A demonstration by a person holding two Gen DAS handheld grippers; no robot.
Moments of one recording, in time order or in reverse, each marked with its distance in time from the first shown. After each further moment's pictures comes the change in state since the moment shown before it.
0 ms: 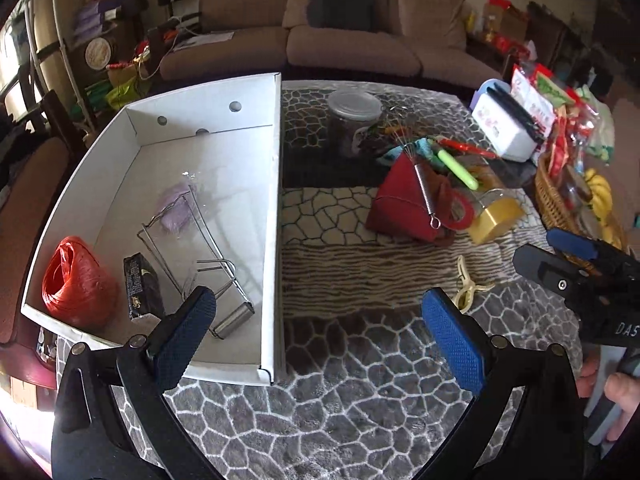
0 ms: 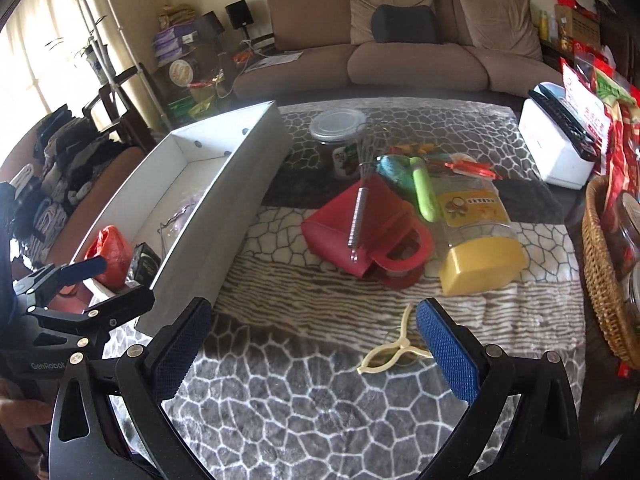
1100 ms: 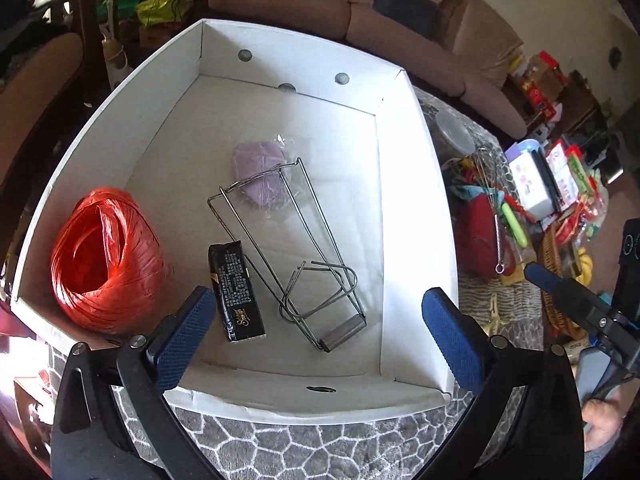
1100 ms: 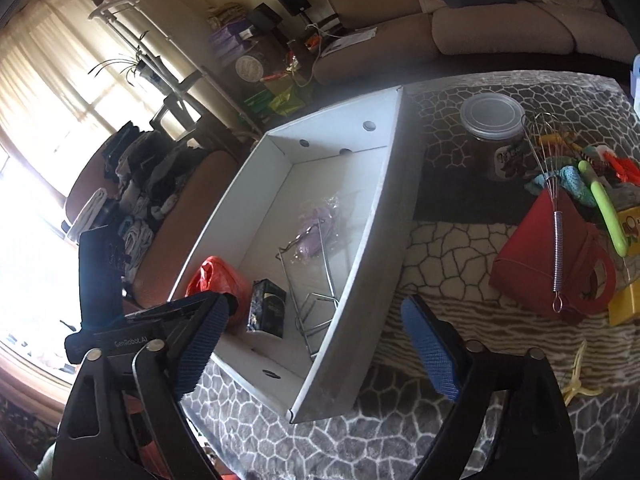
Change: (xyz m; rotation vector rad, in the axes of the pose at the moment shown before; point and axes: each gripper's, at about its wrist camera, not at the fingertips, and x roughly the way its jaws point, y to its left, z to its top) left arm 0.027 0.176 0.010 -0.290 0.122 -0.117; right arm 0.064 0.099 0.054 0.067 0.090 0.351
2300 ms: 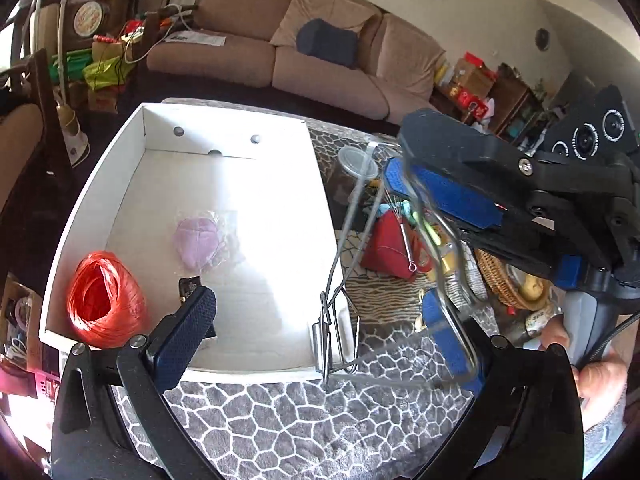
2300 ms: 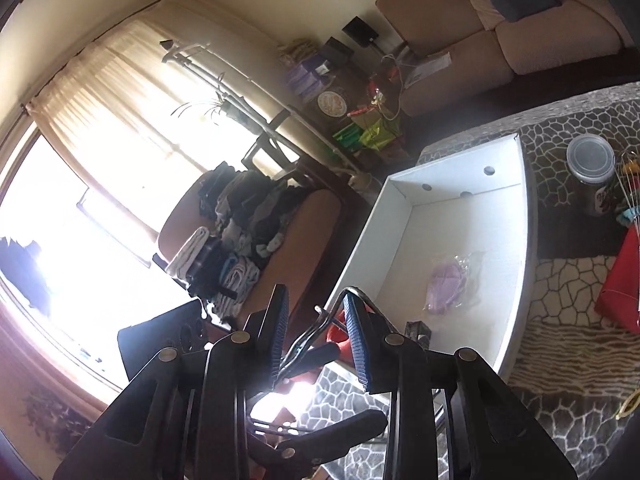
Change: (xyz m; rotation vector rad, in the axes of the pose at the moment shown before) left arm -0.099 -0.036 -0.007 0.157 -0.139 -0.193; right arm -0.036 0.098 0.035 0.039 -0.119 0.360
